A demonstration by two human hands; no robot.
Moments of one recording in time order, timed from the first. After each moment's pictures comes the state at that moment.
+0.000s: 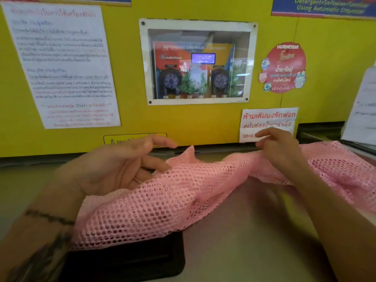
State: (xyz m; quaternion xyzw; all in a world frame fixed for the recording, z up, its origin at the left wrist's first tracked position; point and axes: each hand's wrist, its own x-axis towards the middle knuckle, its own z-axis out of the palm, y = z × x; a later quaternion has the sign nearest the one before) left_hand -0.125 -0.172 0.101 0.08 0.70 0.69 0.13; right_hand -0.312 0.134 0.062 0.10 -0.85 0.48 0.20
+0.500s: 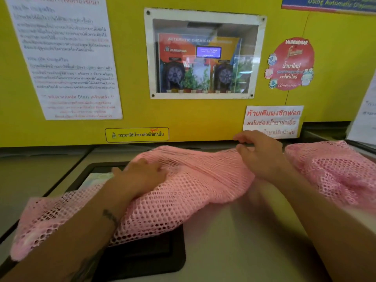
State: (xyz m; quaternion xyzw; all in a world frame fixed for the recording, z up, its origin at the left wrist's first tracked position) left_hand -0.186 -0.157 0.037 -0.20 0.98 0.07 0.05; right_hand -0.292 0.101 0.051 0.24 -0.88 0.33 0.22
